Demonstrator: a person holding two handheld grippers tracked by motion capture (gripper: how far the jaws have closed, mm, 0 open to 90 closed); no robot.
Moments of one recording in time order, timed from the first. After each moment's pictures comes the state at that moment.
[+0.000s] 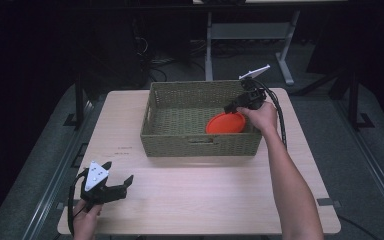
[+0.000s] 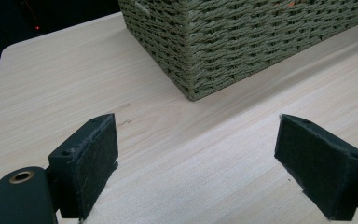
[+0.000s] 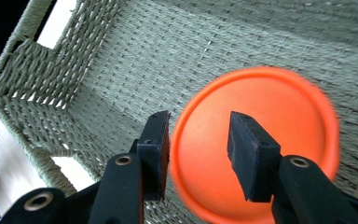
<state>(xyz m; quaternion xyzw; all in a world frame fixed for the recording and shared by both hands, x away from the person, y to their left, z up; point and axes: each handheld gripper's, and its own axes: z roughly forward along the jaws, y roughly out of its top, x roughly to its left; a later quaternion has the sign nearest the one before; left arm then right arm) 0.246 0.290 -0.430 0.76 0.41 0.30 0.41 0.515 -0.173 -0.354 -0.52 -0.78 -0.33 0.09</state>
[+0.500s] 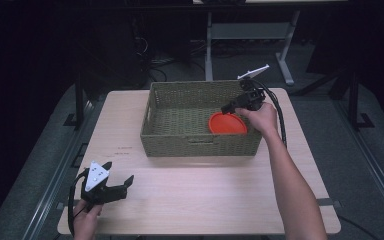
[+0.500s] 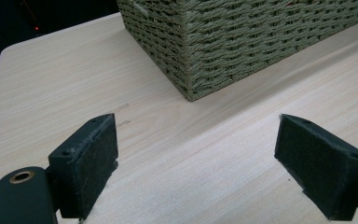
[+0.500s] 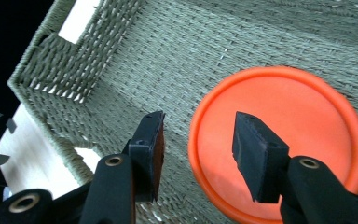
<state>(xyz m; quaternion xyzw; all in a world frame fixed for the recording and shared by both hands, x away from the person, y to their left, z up) 0.246 0.289 -0.430 0.76 0.41 0.30 0.41 0.505 -0.167 -0.345 -0.50 -0.79 -0.35 0.10</state>
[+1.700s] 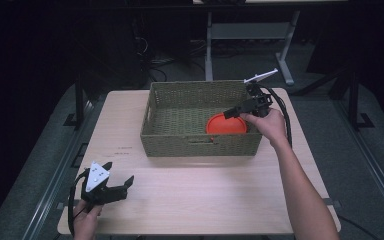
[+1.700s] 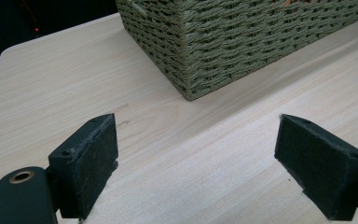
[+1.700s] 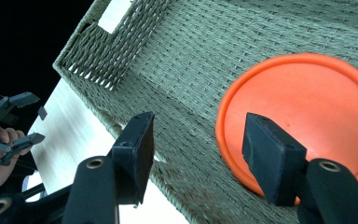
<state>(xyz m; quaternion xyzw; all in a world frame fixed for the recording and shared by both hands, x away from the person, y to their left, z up) 0.245 0.288 -0.430 0.76 0.40 0.30 0.41 0.472 -0.179 -0.336 -0.48 -0.78 -0.38 0.11</state>
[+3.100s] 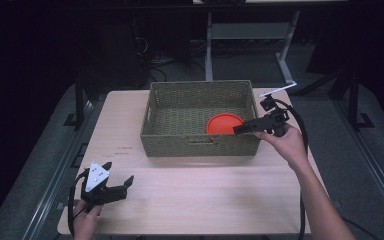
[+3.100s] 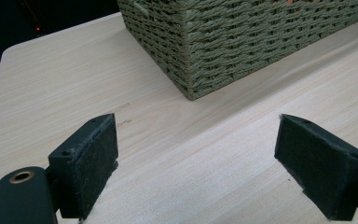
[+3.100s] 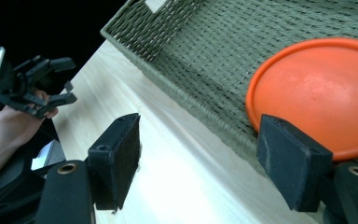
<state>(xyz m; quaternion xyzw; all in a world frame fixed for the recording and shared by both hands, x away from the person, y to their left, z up) 0.245 0.289 -0.430 0.76 0.40 0.30 0.41 0.401 -0.203 -0.325 -0.42 -0.80 -0.42 0.09</state>
